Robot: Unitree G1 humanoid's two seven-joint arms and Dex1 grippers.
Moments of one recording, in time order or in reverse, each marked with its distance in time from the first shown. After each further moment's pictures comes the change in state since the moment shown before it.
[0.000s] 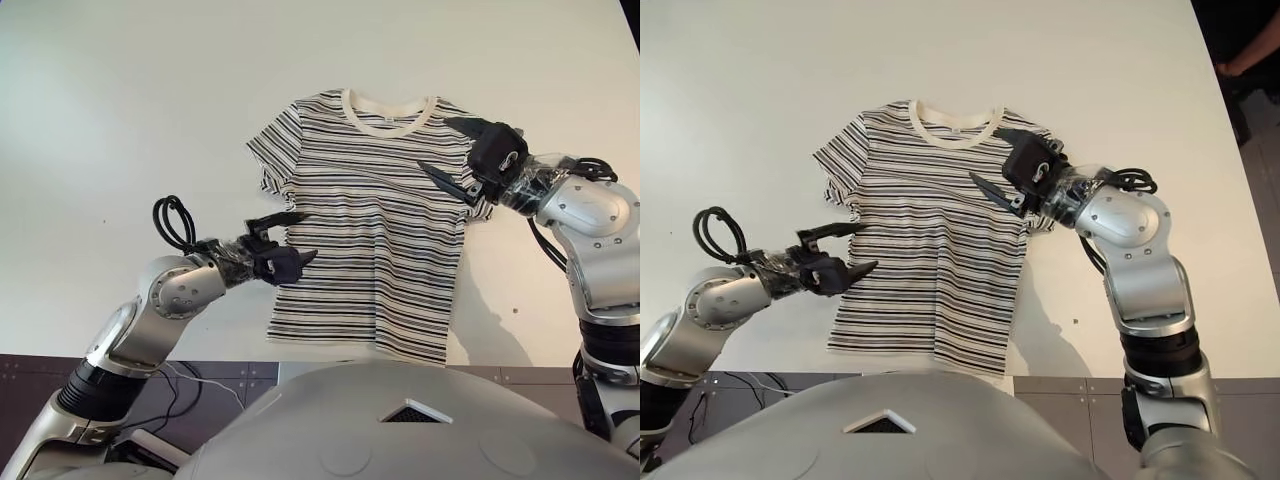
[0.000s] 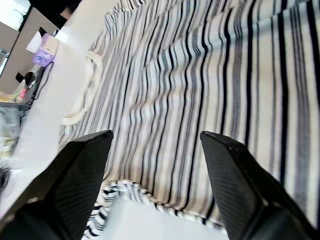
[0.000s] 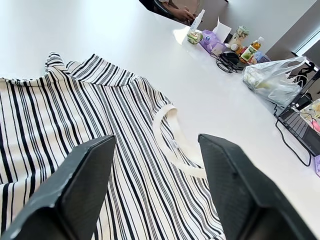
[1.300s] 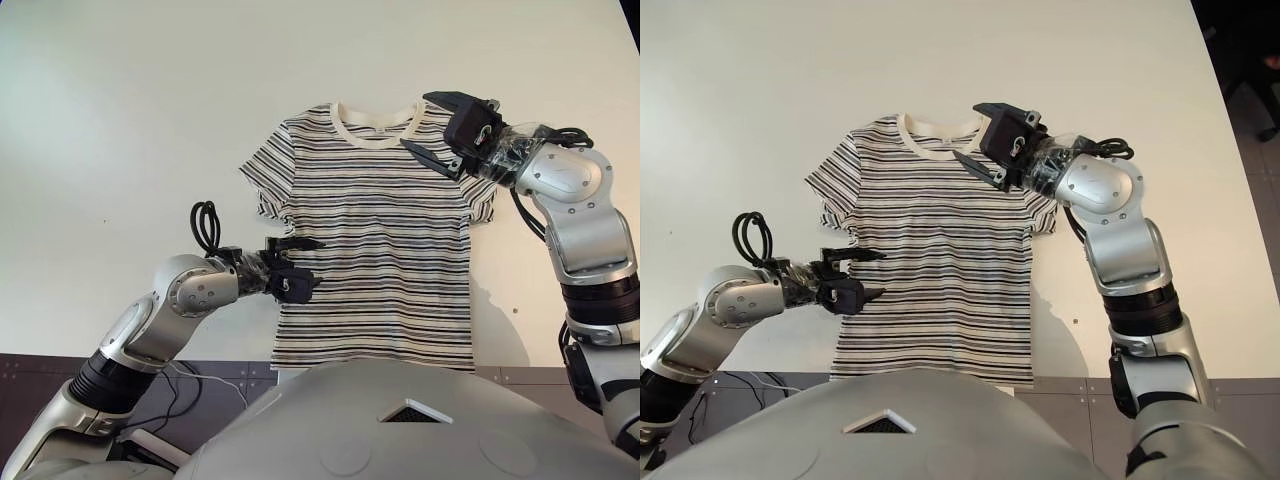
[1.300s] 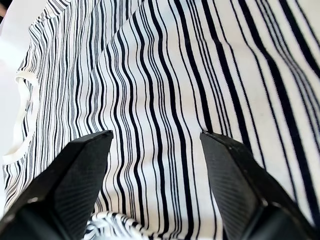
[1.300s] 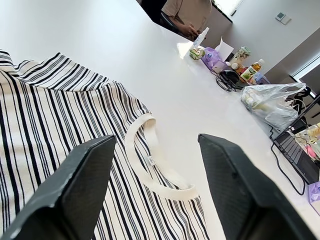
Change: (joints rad) left arm -0.064 -0.029 -0.044 0.000 0.070 0.016 -0.131; right arm -0.167 0.045 0.076 0.234 -0.056 -0.152 -0.001
